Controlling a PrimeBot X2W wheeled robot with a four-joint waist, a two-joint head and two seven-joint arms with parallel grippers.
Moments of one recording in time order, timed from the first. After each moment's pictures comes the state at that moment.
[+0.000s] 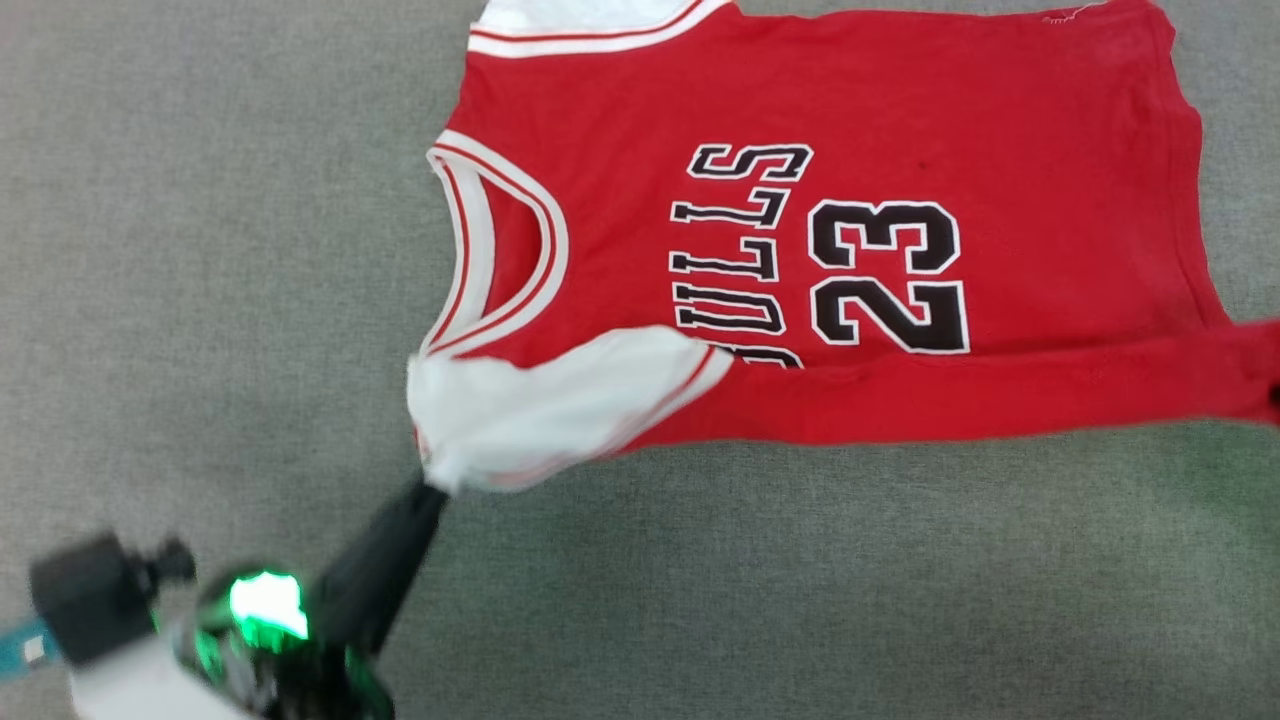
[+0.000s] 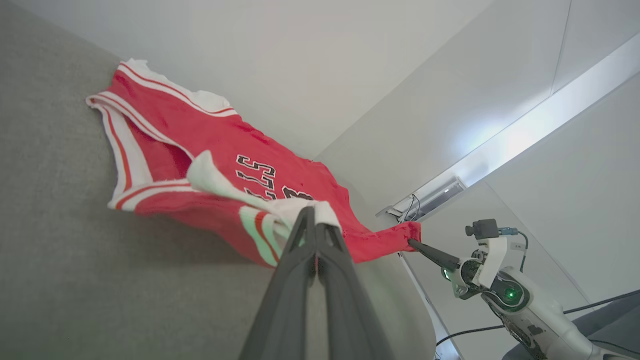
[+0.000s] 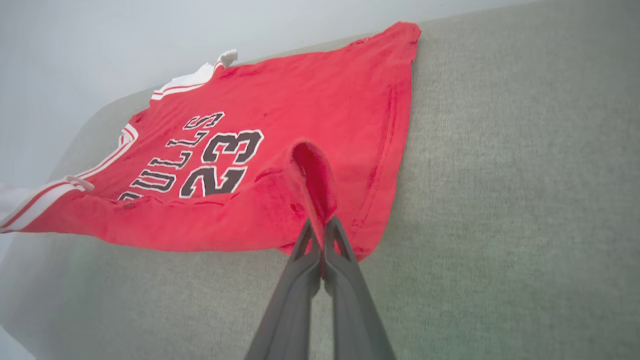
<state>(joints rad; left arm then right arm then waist) -0.03 0.75 -0.44 -0.46 -1.24 -0.13 -0.26 0.00 -0.79 -0.03 -0.23 1.13 0.13 0.29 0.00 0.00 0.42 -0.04</state>
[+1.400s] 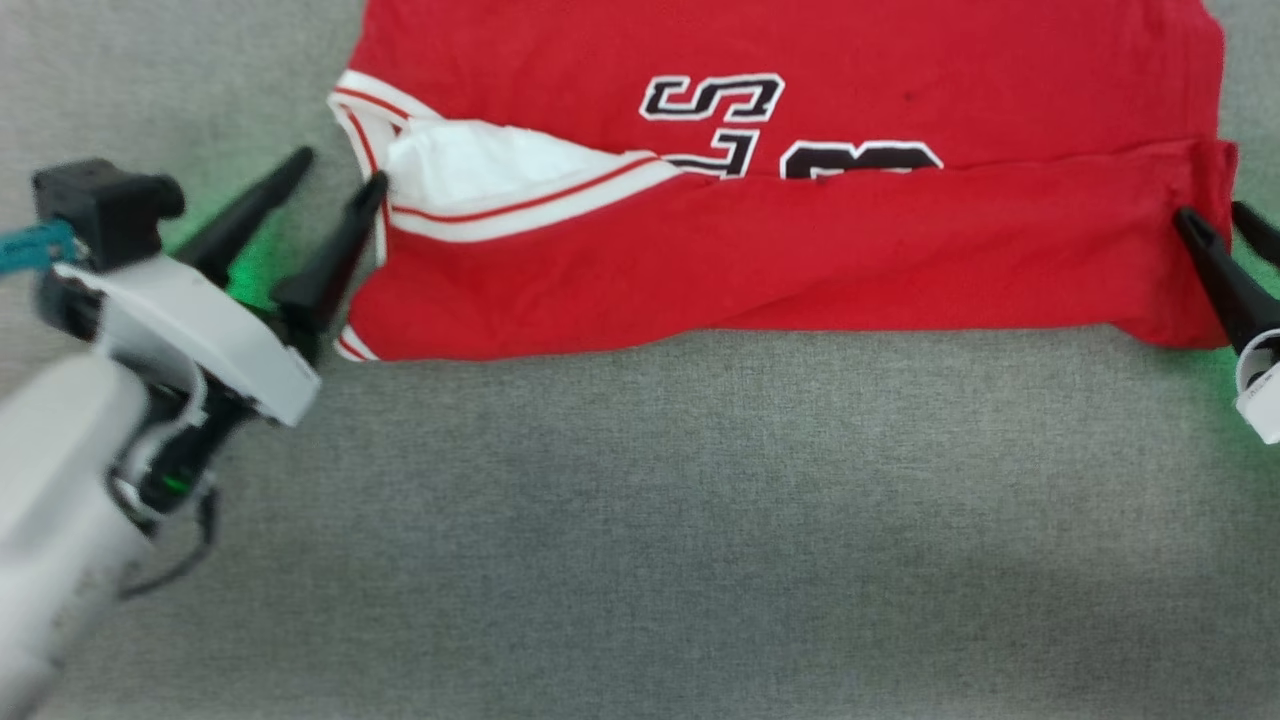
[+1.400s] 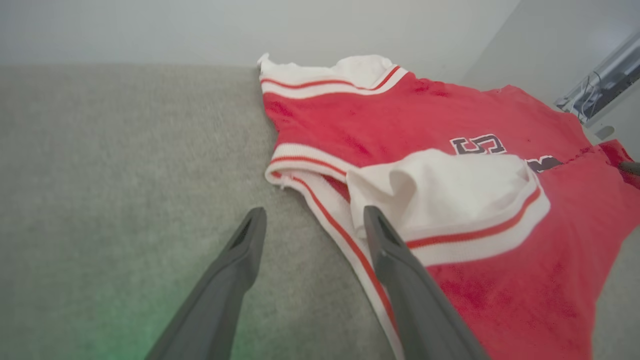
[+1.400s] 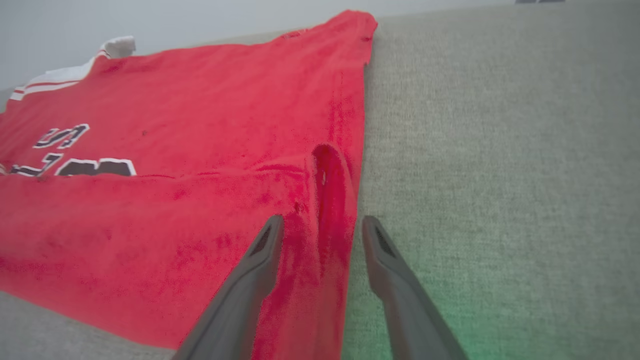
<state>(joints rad) -0.86 0.76 -0.81 0.33 -1.13 -0.13 -0.20 -0.54 -0.60 0.22 0.22 0.87 0.13 0.20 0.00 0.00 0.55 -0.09</state>
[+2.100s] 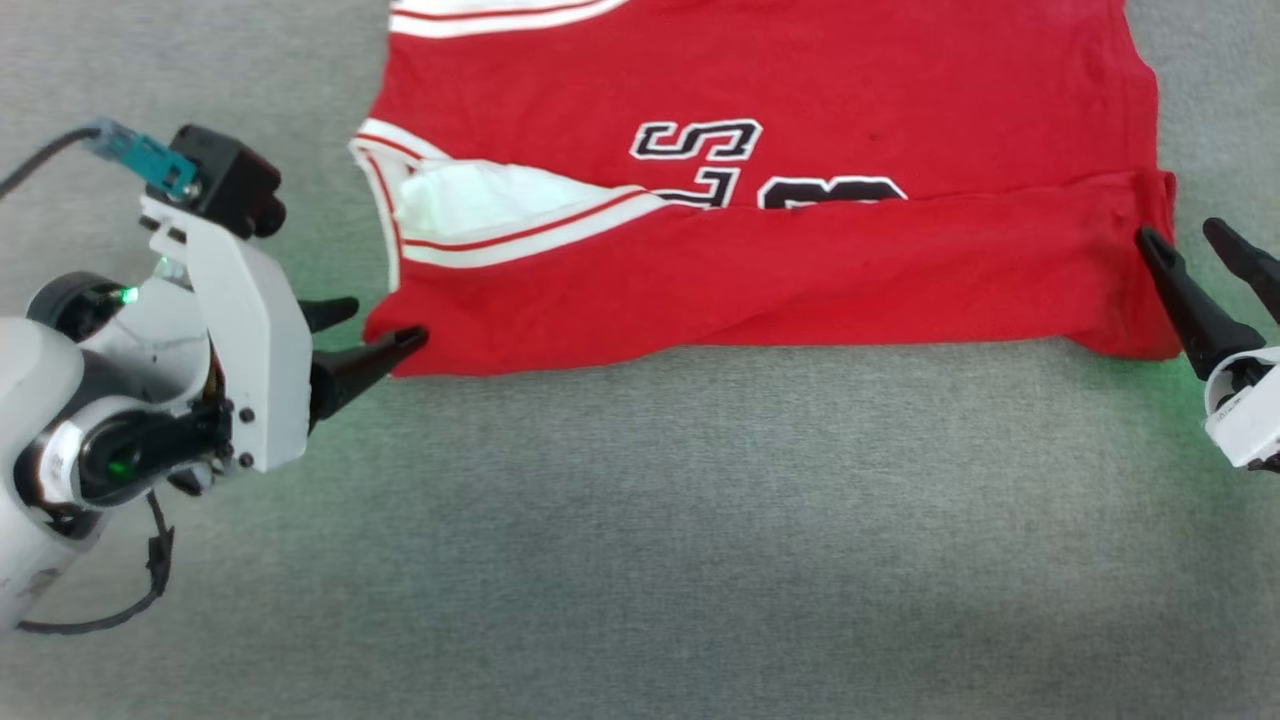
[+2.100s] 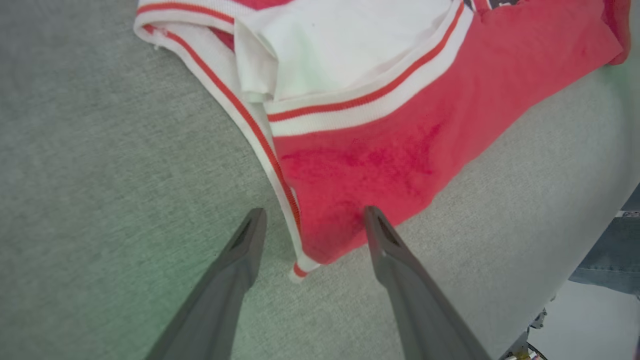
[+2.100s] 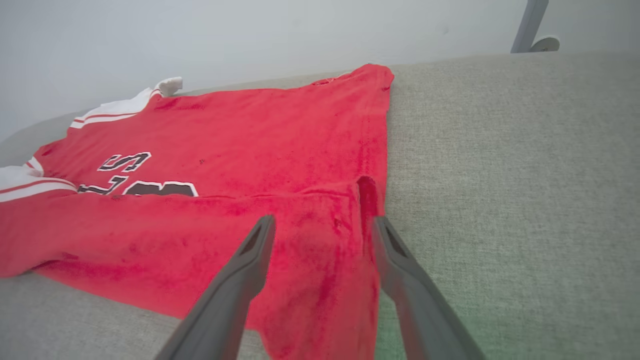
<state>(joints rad) -0.98 0.96 -0.94 0.01 -1.33 0.04 0.59 -0.50 -0.58 0.23 0.19 0.86 0.13 0.16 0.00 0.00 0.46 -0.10</state>
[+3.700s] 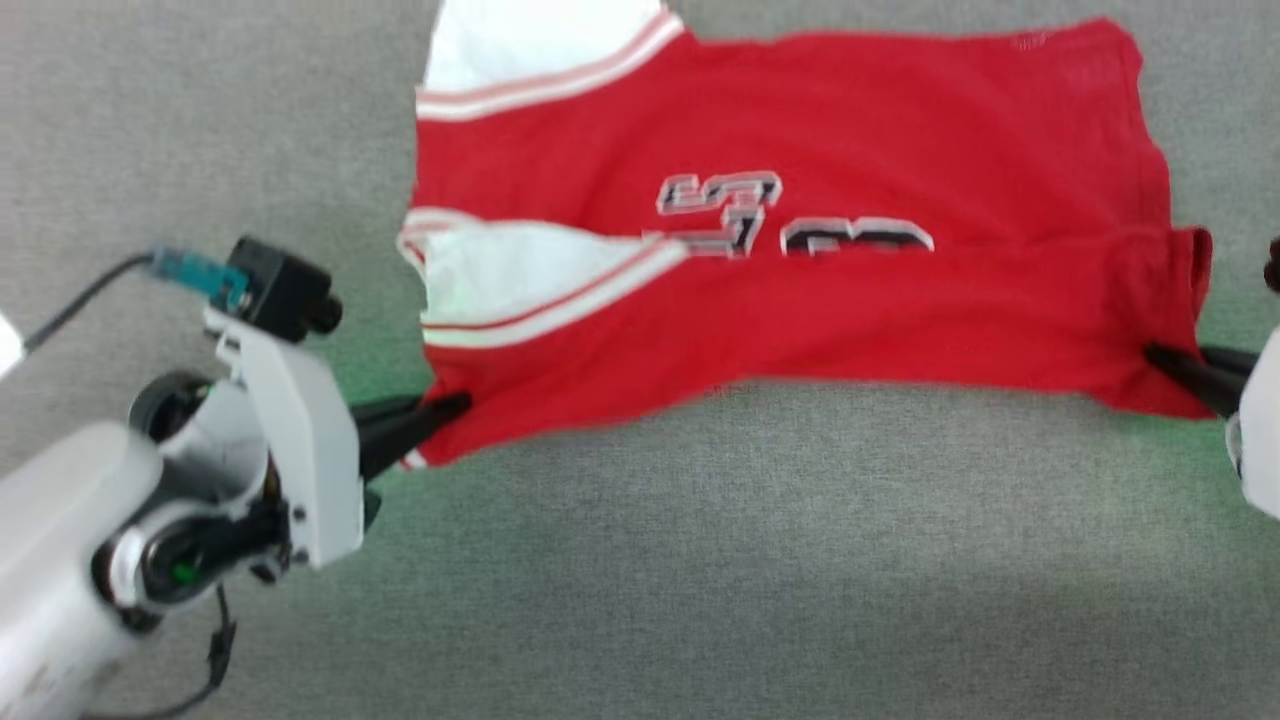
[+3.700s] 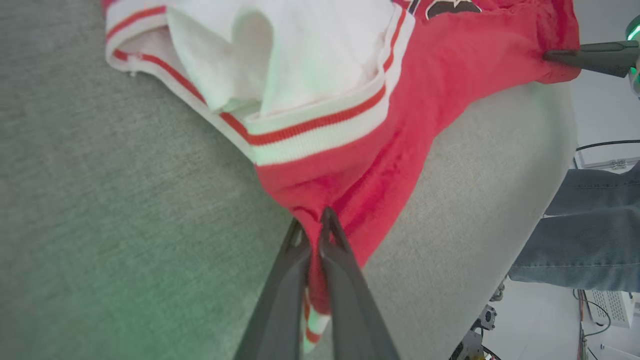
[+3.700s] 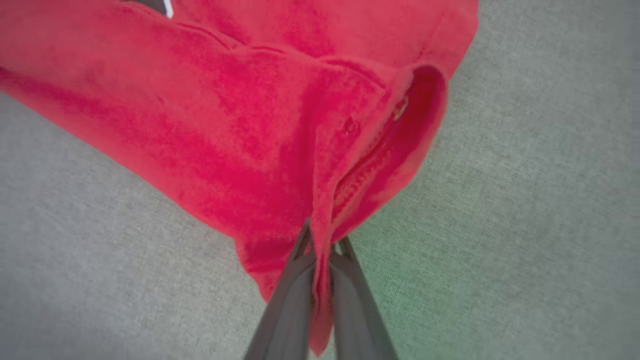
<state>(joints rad) -0.83 0.91 -0.93 0.00 -1.38 -0.03 0.43 -0.63 -0.84 0.54 0.13 0.91 0.13 0.59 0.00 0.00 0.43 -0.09</state>
